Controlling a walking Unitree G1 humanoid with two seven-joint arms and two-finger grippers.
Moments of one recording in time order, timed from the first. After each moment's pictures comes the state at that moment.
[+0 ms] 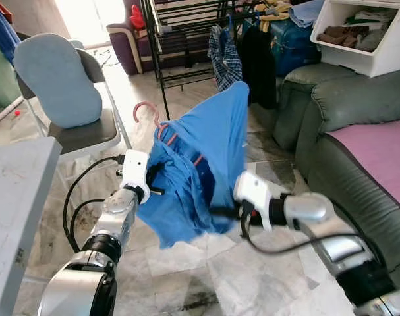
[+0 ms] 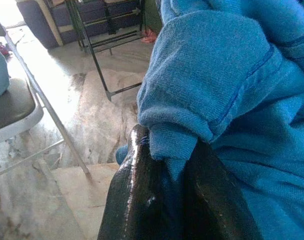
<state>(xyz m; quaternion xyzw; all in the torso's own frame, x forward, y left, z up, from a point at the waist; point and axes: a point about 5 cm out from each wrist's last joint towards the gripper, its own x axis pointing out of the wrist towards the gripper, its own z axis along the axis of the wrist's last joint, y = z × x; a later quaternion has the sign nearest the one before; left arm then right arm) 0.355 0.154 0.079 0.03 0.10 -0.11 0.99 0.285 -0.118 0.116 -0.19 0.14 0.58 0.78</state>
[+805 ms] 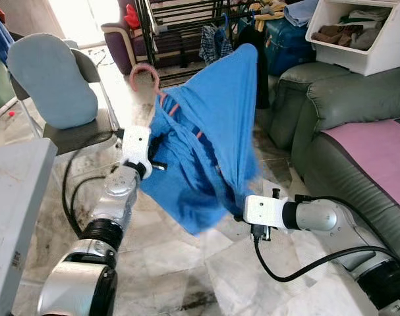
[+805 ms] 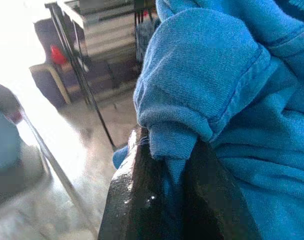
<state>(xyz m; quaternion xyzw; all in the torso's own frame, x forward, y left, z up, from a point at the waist) 0.374 0.148 0.136 0.08 -0.02 -0.12 0.99 0.291 -0.150 0.109 -0.43 0.11 0.51 0.74</state>
